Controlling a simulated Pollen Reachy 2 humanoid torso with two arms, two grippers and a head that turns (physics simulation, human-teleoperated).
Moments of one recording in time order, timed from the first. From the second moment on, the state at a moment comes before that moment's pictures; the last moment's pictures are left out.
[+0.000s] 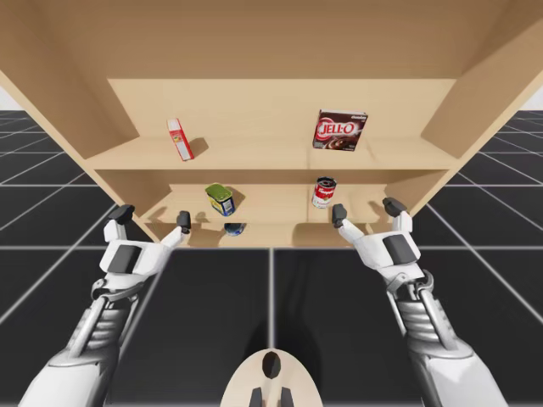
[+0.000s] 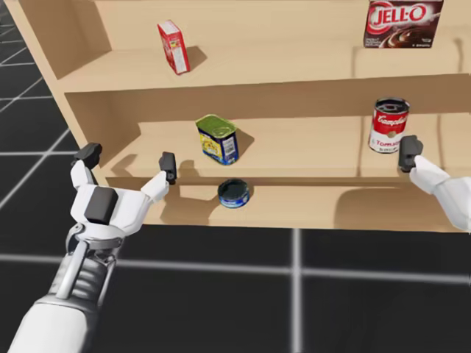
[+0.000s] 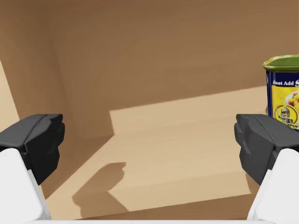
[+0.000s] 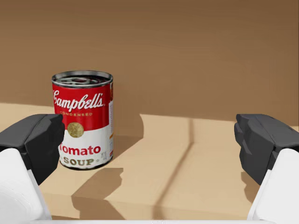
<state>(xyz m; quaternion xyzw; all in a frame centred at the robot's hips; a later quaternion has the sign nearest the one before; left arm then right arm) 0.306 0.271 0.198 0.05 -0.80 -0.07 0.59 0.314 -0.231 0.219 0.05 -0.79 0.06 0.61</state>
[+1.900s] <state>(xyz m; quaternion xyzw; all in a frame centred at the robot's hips) 0.357 0.173 0.146 -0.09 -0.62 -0.10 0.78 0.316 -0.236 0.221 0.05 -0.79 0.05 0.60</state>
